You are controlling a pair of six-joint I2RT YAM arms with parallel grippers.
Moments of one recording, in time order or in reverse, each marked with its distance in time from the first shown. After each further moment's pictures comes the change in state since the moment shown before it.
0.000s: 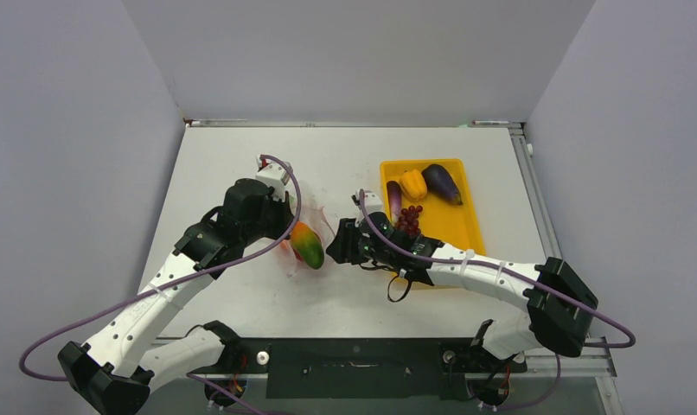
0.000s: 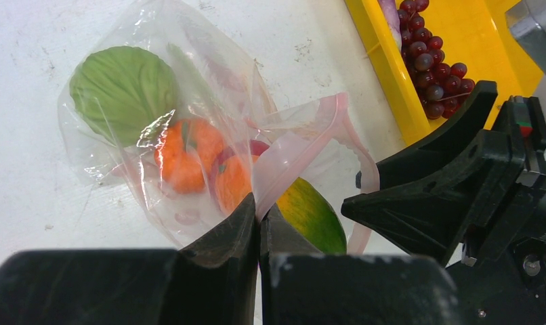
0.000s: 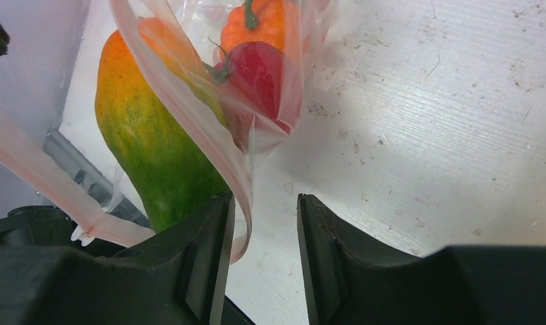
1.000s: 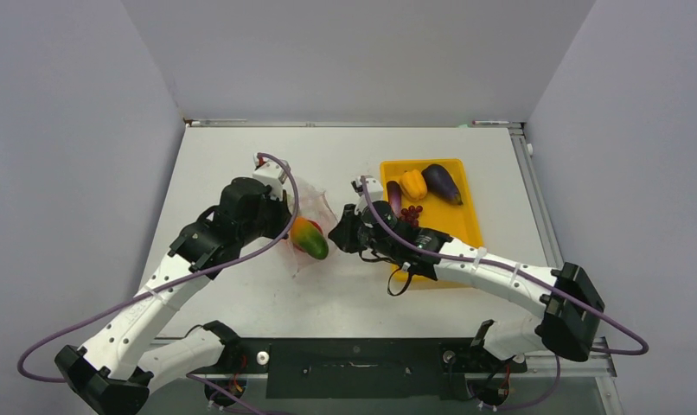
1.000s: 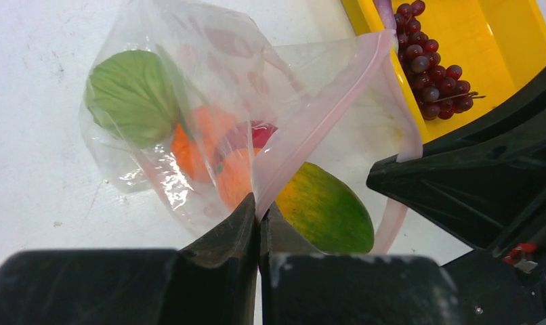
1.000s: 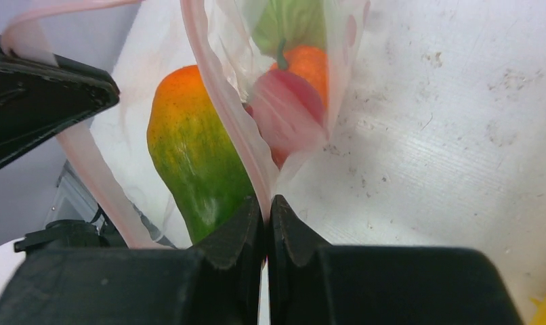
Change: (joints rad) left arm 0.000 -0.005 0.022 -0.027 -0.005 0.004; right arm 0.006 -0.018 0.102 -0.052 0.044 -0.047
